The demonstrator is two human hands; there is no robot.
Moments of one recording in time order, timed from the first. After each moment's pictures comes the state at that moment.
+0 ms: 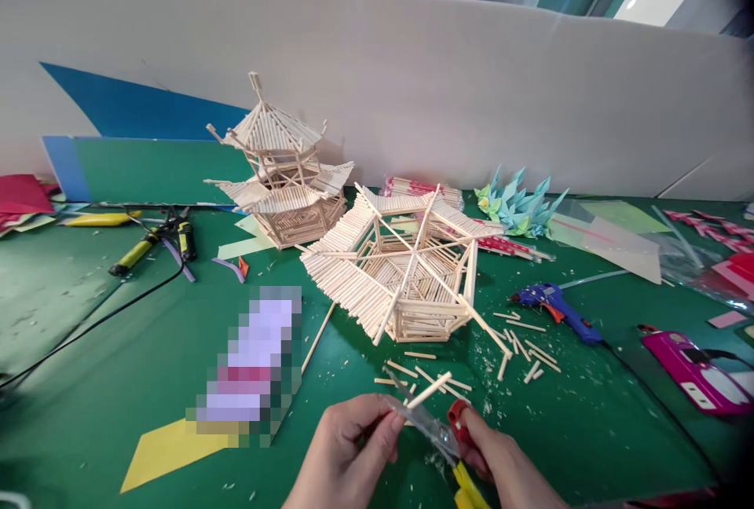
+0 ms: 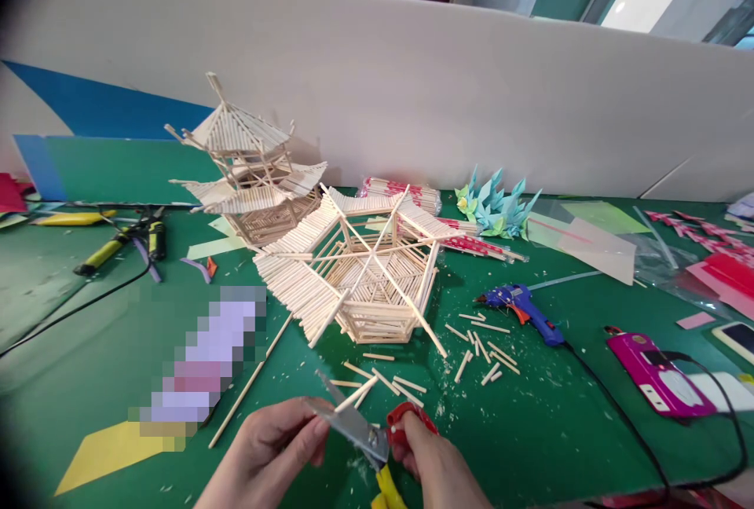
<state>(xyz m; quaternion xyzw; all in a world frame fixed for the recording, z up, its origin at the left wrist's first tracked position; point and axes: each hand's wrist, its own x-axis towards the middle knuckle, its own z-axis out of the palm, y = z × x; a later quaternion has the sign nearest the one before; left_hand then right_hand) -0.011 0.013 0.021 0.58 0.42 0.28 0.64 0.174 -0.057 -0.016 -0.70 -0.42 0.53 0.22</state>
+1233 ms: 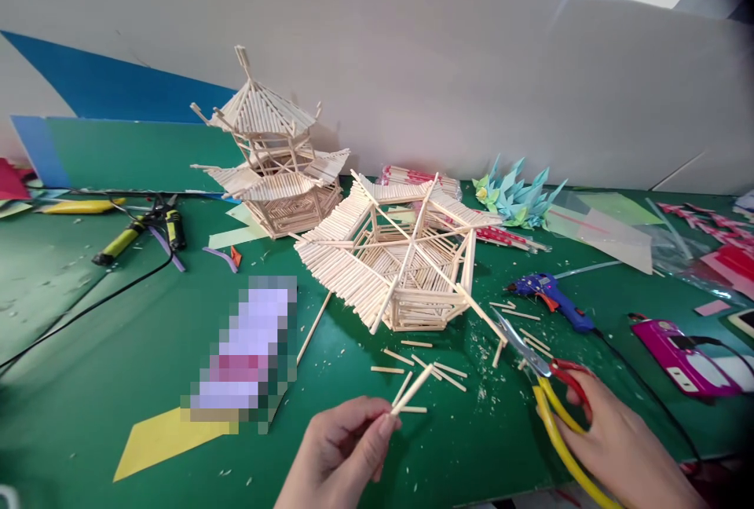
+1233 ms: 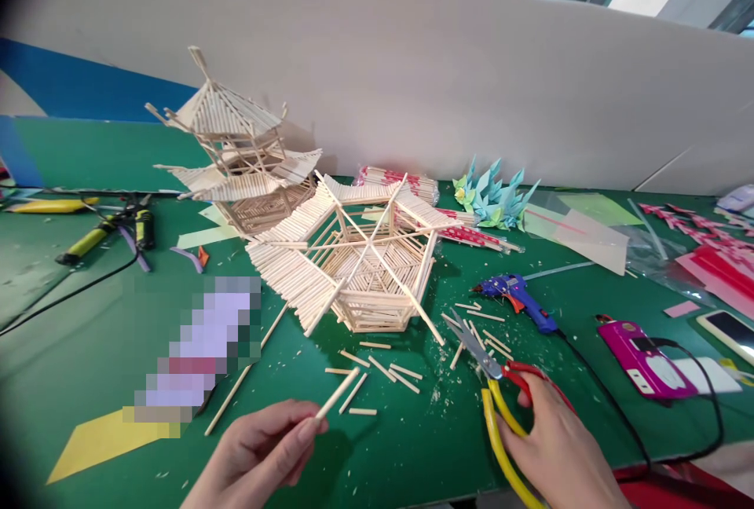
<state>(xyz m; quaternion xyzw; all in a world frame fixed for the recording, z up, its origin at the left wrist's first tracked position) -0.010 -0.003 0.027 0.47 0.49 0.30 0.67 0.296 -0.093 -0.026 -0.85 -0.50 0.15 0.10</state>
